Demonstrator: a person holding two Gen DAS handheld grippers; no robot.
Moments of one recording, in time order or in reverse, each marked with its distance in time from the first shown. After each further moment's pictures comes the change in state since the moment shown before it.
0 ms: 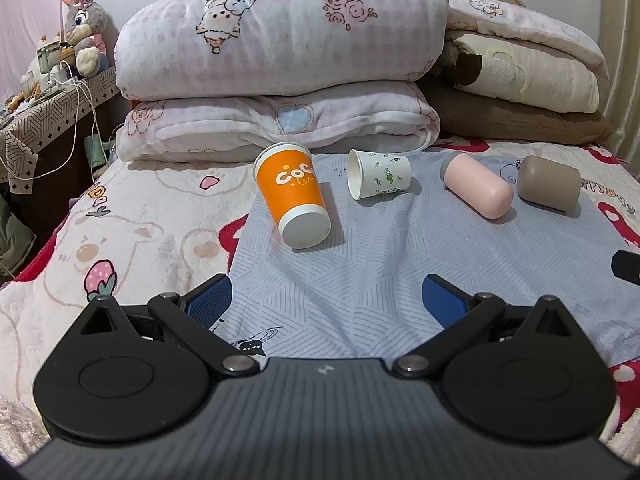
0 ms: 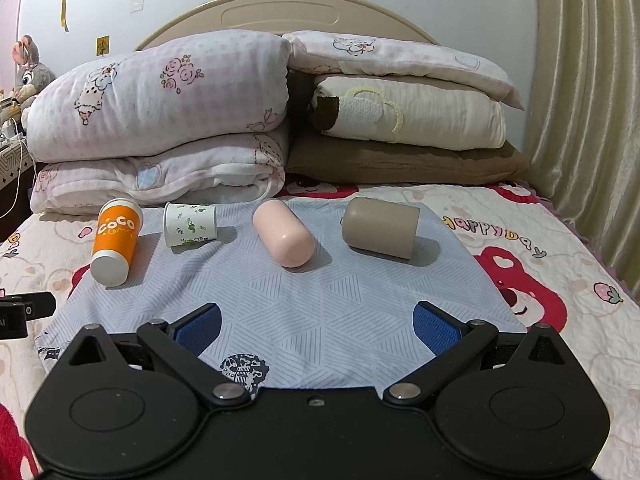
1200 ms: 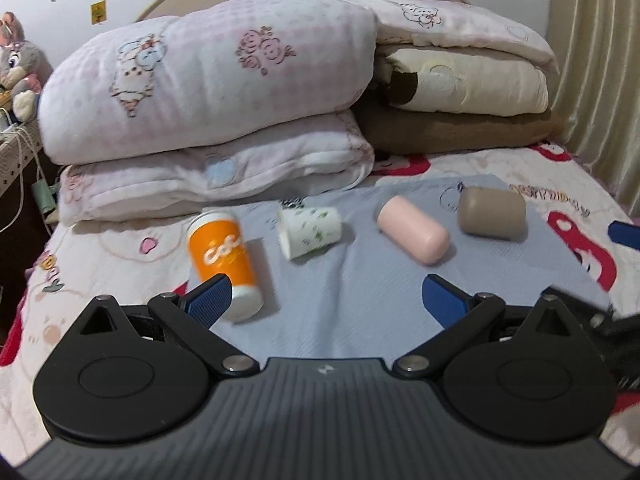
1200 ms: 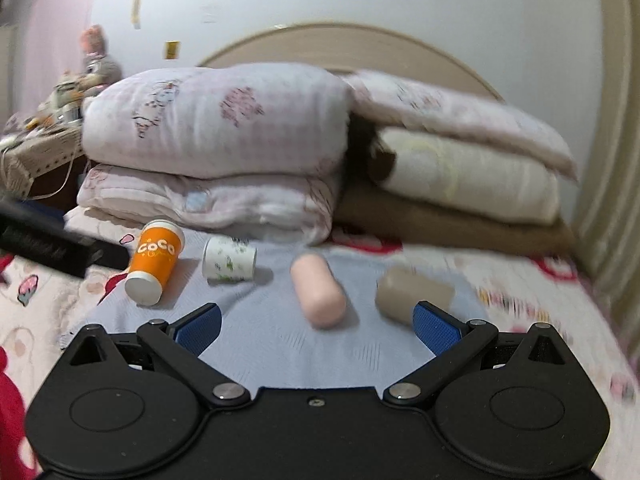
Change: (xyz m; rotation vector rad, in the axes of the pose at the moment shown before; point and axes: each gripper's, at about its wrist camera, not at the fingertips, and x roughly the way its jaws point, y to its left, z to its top) left arm 0.006 -0.051 0.101 0.103 0.034 -0.146; right arm -0.002 -0.004 0.053 -0.200 -0.089 0.151
